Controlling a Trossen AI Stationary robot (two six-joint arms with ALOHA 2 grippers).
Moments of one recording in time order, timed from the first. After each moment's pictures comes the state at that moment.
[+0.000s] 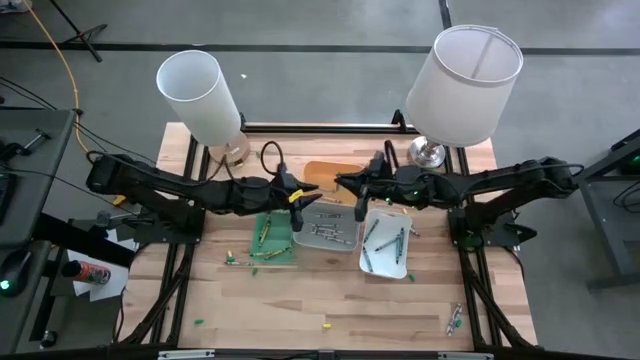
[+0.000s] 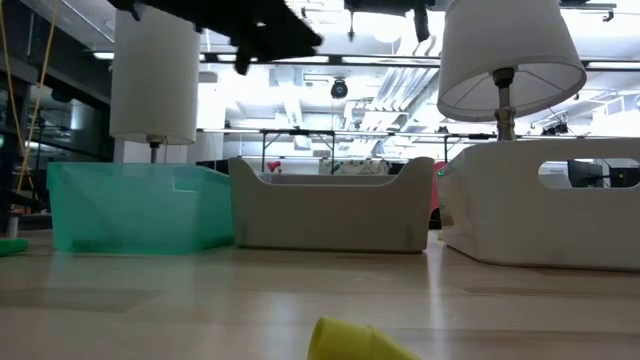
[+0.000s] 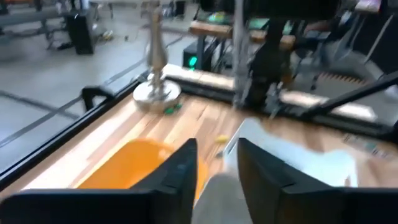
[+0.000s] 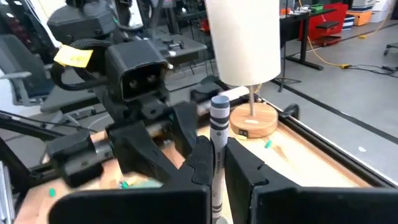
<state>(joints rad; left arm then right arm) -0.08 1.35 0.79 0.34 -0.38 -0.17 0.08 1.28 0.96 0.16 0.39 0.23</state>
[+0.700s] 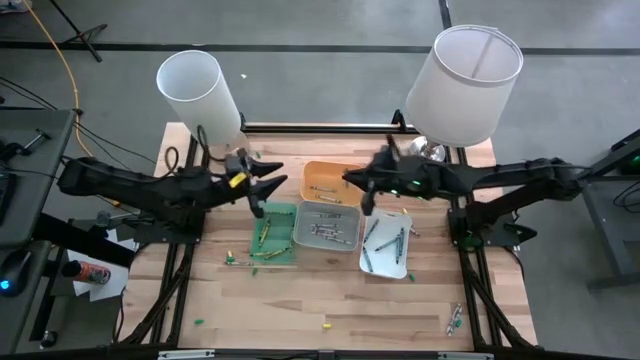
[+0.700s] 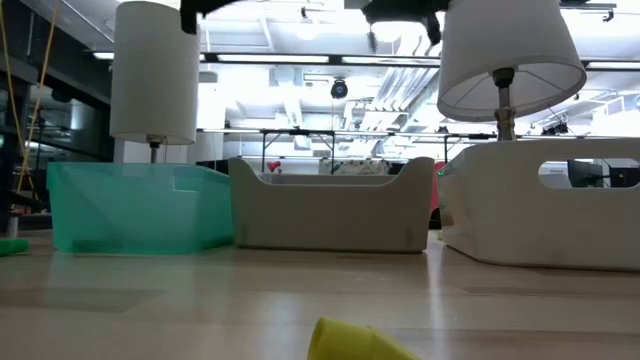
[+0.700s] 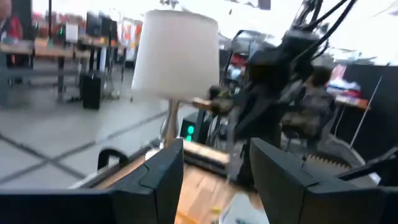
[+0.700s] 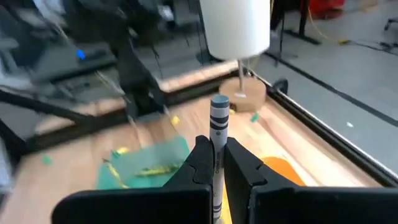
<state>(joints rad) -0.13 0.93 0.63 0.42 -0.49 -0.16 0.02 1.22 1.00 -0.08 0.31 0.25</state>
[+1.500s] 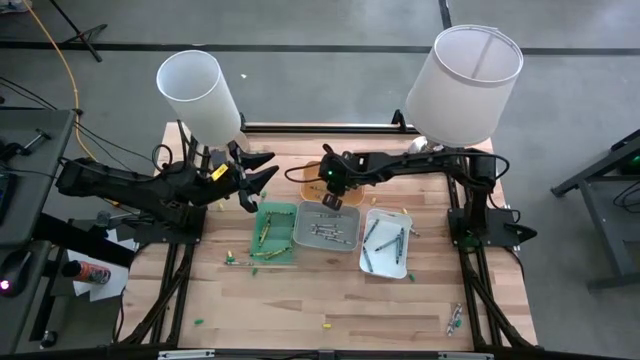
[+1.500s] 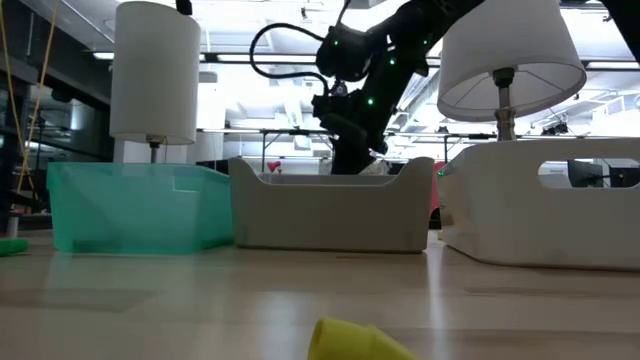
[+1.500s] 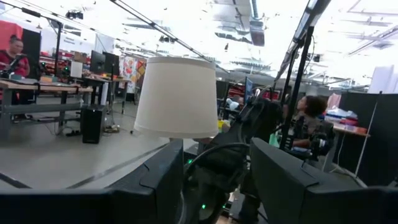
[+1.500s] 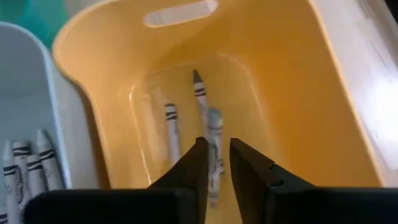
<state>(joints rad) -0.13 0.88 0.63 0.54 -0.49 -0.07 -0.20 1.90 1.35 -0.49 0.14 0.10</state>
